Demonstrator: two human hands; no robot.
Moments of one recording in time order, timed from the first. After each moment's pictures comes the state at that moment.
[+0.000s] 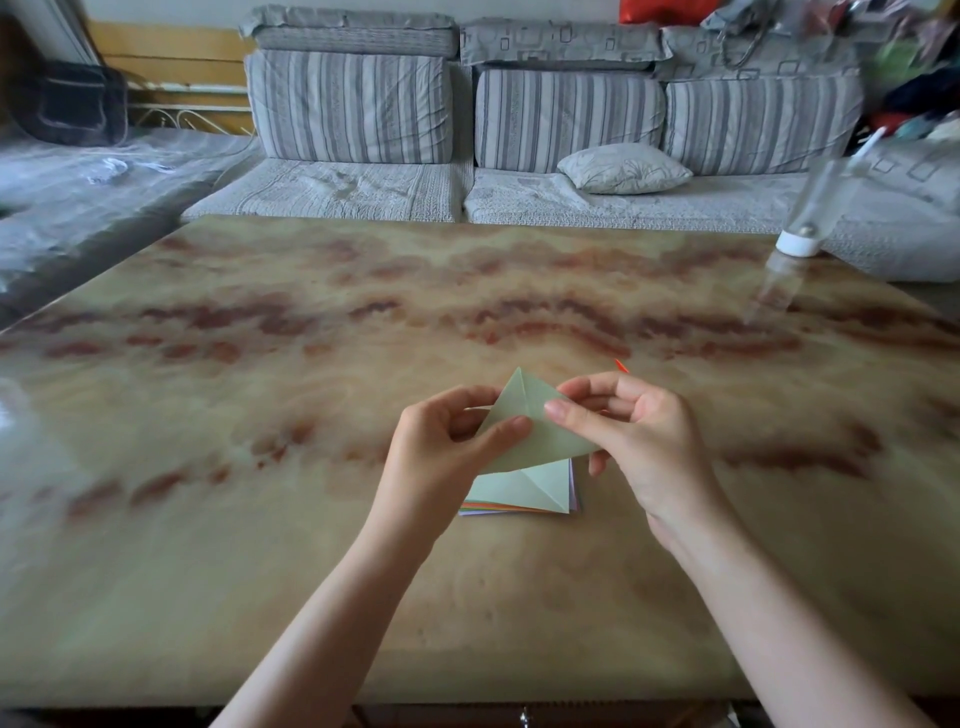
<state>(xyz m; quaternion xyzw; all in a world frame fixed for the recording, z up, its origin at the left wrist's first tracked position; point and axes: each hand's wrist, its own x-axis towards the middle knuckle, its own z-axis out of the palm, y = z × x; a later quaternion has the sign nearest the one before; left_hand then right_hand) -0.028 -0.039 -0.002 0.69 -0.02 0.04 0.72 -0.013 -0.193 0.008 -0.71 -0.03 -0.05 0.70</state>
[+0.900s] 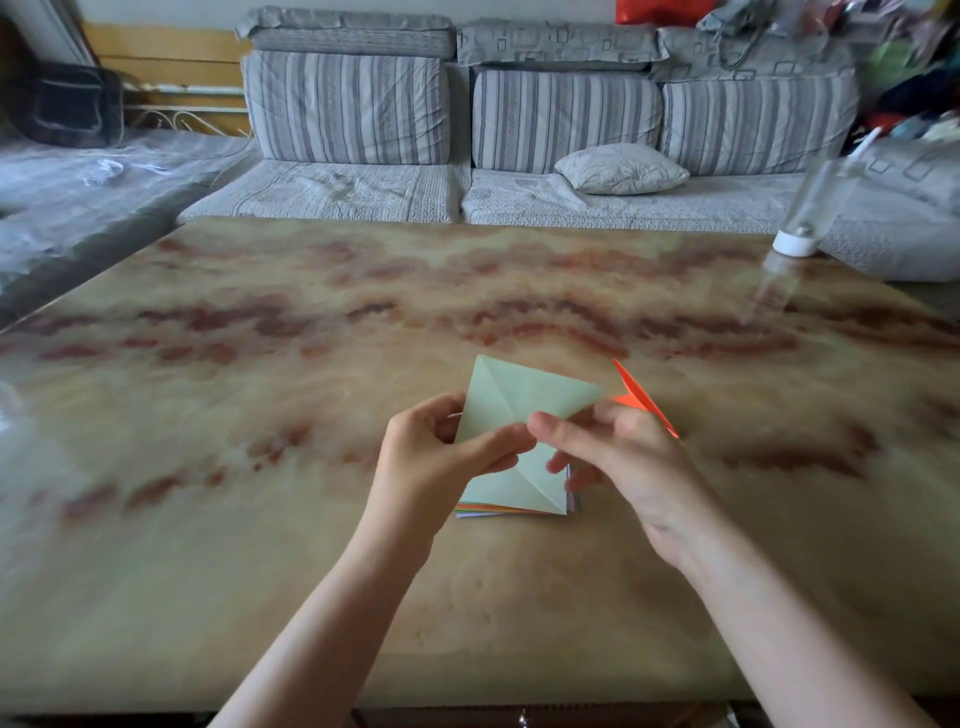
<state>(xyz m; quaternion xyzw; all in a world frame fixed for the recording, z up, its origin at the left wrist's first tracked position) -0.033 -0.039 0.005 0.67 0.04 0.02 0.74 -0.019 -0.194 0.006 -0.74 -0.01 0.05 0.67</state>
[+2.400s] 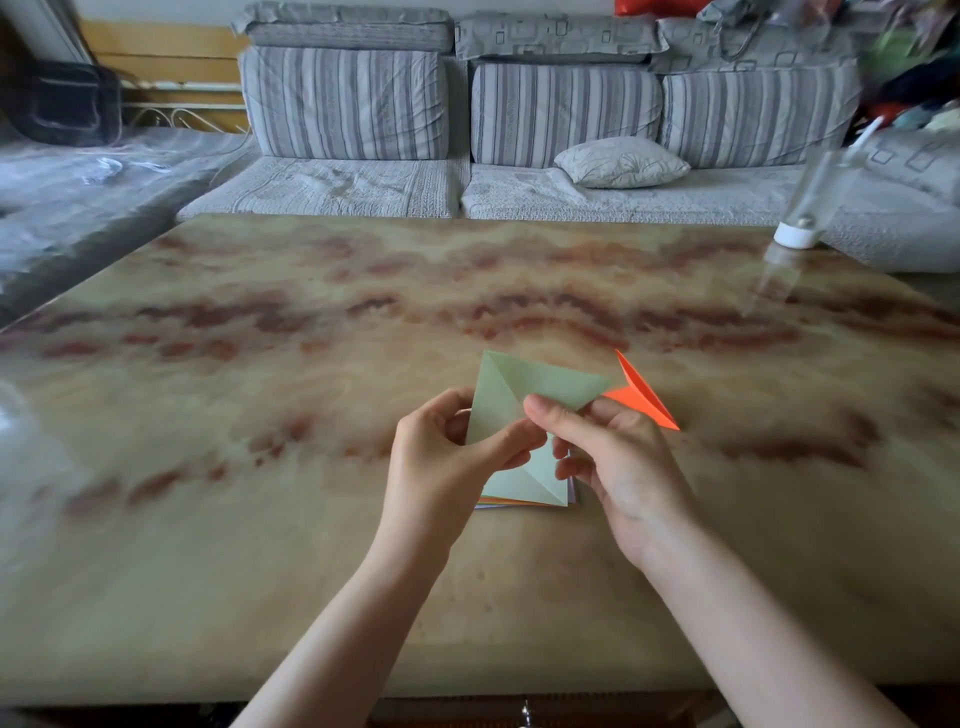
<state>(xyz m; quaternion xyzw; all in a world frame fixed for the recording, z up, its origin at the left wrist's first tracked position) -0.041 -0.049 0.004 0.67 0.03 0.05 0.74 -0.023 -0.178 -0.001 -0.66 0.04 0.01 0.75</state>
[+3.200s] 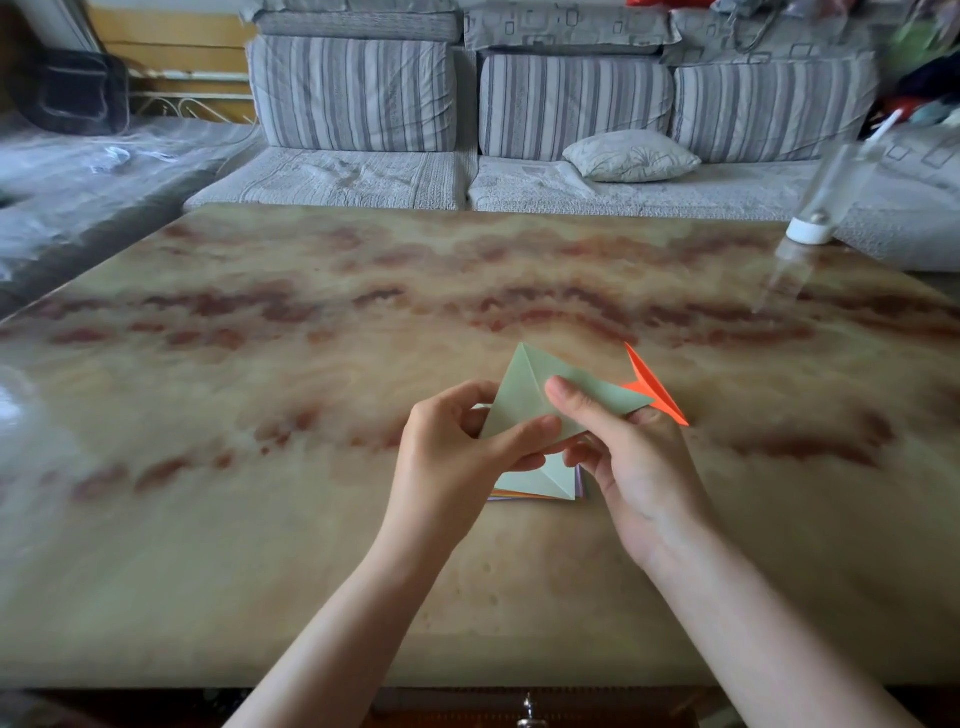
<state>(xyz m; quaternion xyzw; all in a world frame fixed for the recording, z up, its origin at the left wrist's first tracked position) -0.043 -0.048 0.006 0.68 -0.01 0.03 0.73 -0.026 -0.176 0.000 -0.60 0.03 -0.01 0.80</state>
